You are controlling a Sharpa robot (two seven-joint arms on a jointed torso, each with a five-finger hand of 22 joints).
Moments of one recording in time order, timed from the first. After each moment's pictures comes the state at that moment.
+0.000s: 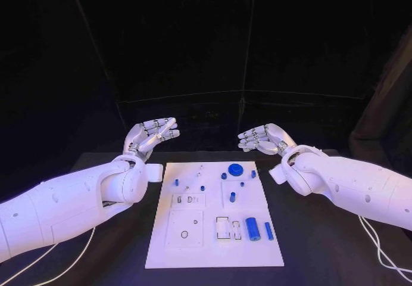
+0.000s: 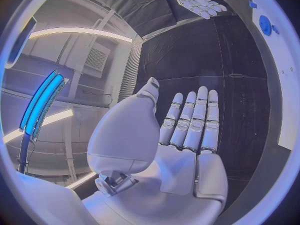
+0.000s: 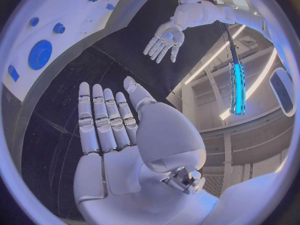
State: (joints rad) left arm 1.15 -0.76 -0.02 1.38 0.08 -0.43 0.64; left_hand 1.33 -0.05 0.05 0.22 0.05 0.87 0.22 0.14 0.08 0.89 0.20 0.15 0.07 0.92 0.17 0.21 0.11 0.18 0.71 0.28 0.30 0.14; right arm 1.18 -0.70 -0.03 1.23 -0.65 -0.40 0.33; right_hand 1.32 0.10 0.05 -0.27 0.21 0.92 0.21 0.09 0.07 1.03 0.16 0.09 0.06 1.08 0.12 0.11 0.07 0.16 0.98 0.23 0.22 0.09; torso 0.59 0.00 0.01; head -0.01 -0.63
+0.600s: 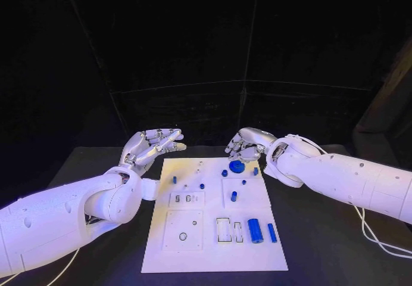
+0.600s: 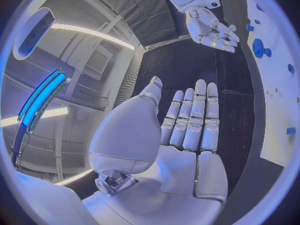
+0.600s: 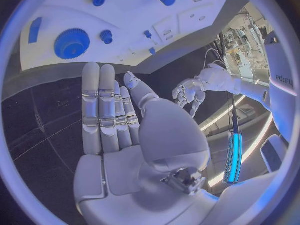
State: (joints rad) left arm 1.15 -0.86 -0.02 1.58 -0.02 -0.39 0.62; left_hand 1.34 -0.02 0.04 0.15 0.05 0.94 0.23 0.13 0.07 0.98 0.18 0.14 0.07 1.06 0.13 0.23 0.13 0.18 0.85 0.24 0.33 0.13; right arm 1.25 -0.64 -0.03 1.23 -1.35 -0.30 0.08; right_hand 1.29 0.01 0.14 -0.29 0.21 1.06 0.16 0.07 0.07 1.25 0.08 0.06 0.07 1.47 0.00 0.37 0.26 0.16 1.28 0.08 0.78 0.44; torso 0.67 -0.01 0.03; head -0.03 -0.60
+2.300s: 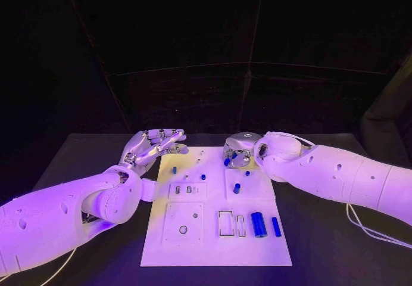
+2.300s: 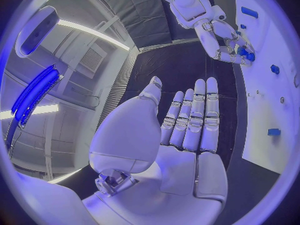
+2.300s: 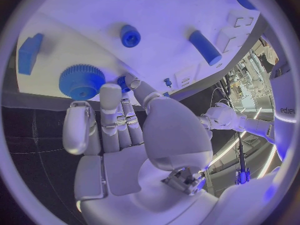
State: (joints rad) left arm 1.15 -0.87 -0.03 1.60 -0.05 -0.35 0.58; left_hand 1.33 -0.01 0.02 0.13 0.05 0.94 0.22 0.10 0.07 0.98 0.18 0.11 0.07 1.09 0.12 0.21 0.13 0.18 0.95 0.23 0.37 0.14; right arm 1.25 -0.56 -0.03 1.18 -1.66 -0.11 -0.05; right_hand 1.25 -0.01 0.31 -0.27 0.17 1.04 0.15 0.07 0.07 1.16 0.09 0.06 0.06 1.46 0.00 0.96 0.63 0.08 1.39 0.10 1.42 1.23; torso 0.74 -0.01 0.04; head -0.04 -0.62
